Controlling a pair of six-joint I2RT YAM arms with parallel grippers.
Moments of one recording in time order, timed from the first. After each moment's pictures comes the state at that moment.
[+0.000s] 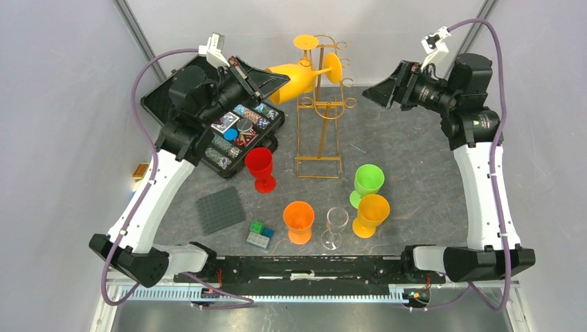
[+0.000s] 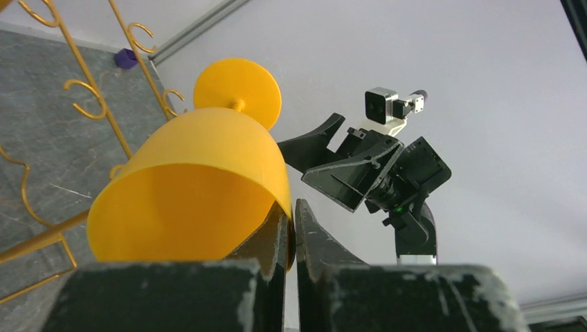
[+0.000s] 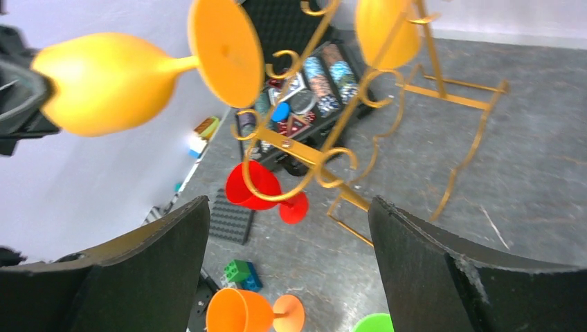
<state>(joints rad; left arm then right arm) -0.45 1.27 1.55 -0.18 0.38 -1.05 0.01 1.30 1.64 -0.61 -0.72 0.39</state>
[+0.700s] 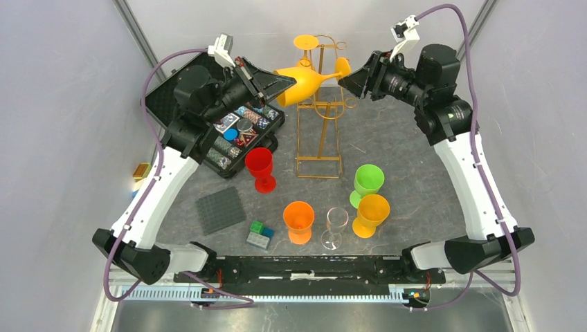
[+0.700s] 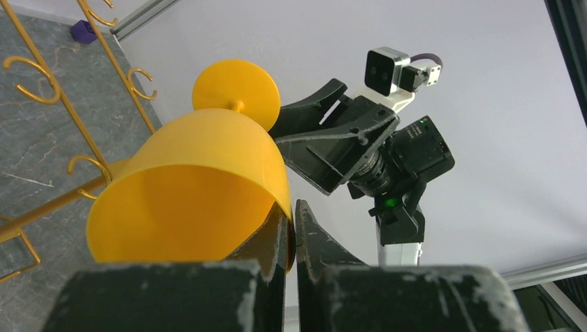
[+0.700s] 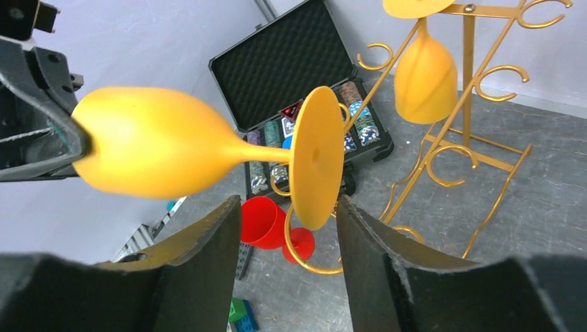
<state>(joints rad) -0.45 1.30 1.53 -0.11 0.48 -1.12 0.29 1.38 1.73 -0.48 -0.50 0.40</state>
